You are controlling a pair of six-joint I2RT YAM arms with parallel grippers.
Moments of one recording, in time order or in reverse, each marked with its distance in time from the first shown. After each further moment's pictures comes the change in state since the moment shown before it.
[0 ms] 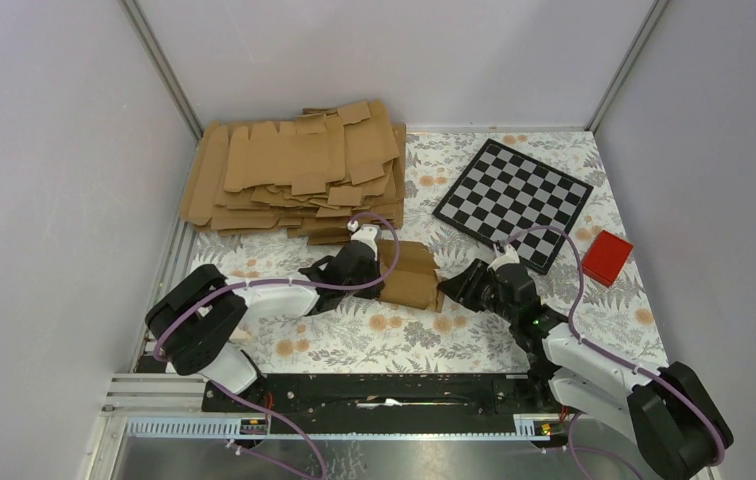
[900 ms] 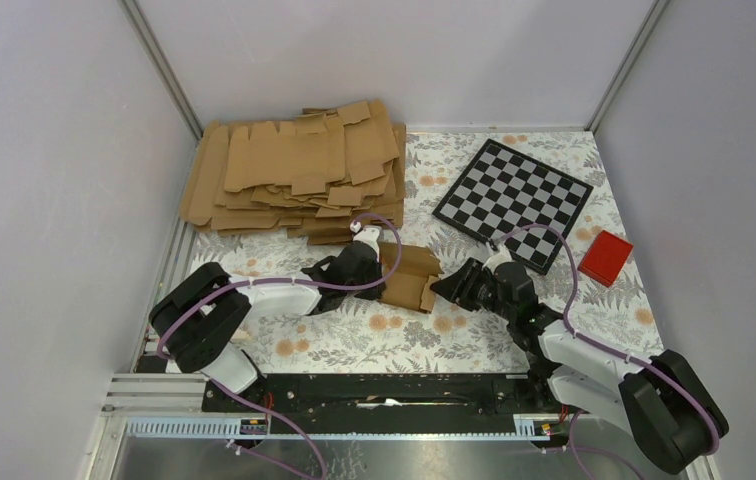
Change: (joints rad) left arm -0.005 0.025 0.007 0.002 0.010 0.002; right arm 0.000 0.070 -0.006 0.124 -0.105 0.025
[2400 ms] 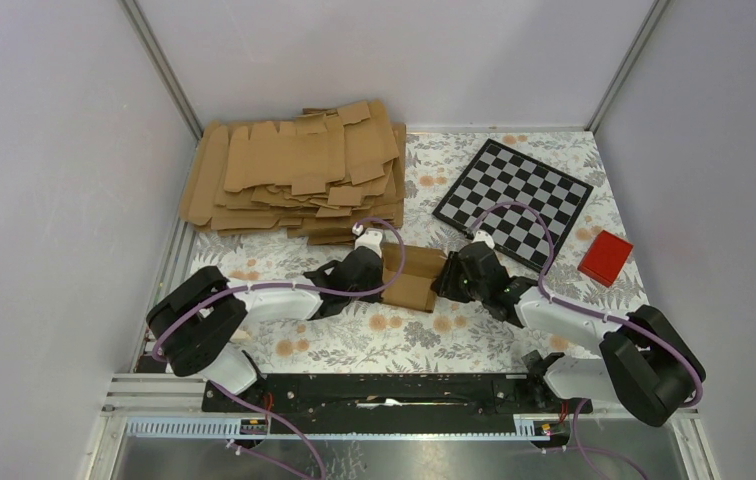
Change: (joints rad) left arm -0.051 -0.023 0.000 -0.034 -0.107 0.011; right arm 0.113 0.249 0.279 -0.366 0.261 -0.172
